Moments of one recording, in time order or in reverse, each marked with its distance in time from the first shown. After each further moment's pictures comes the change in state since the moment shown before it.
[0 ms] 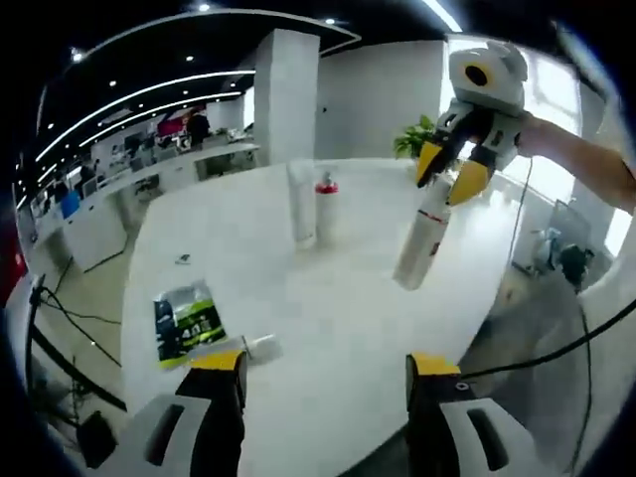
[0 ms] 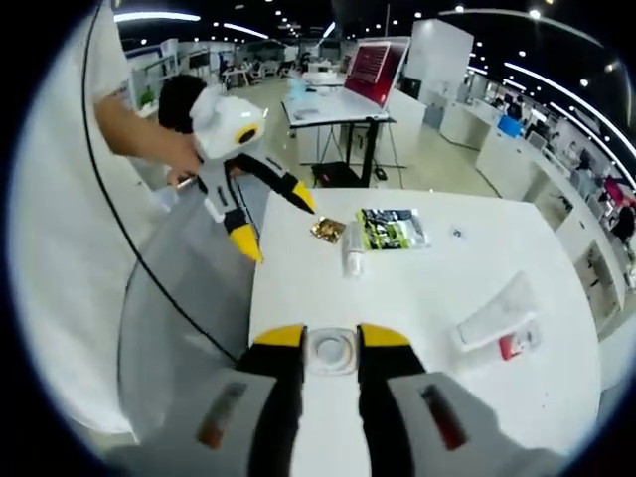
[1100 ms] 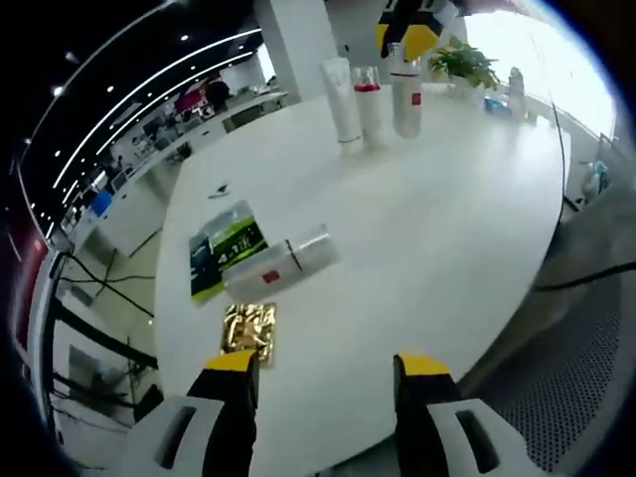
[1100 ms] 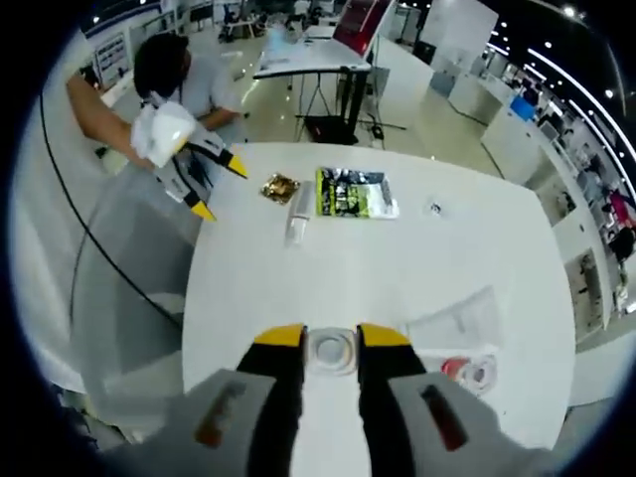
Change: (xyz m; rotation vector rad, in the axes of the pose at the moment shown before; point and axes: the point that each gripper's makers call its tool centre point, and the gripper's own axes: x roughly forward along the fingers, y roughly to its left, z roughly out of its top) left arm 0.031 0.019 -0.086 0.134 0.259 0.117; right arm 0.039 -0.091 -0.007 -0.078 0.212 -0.005
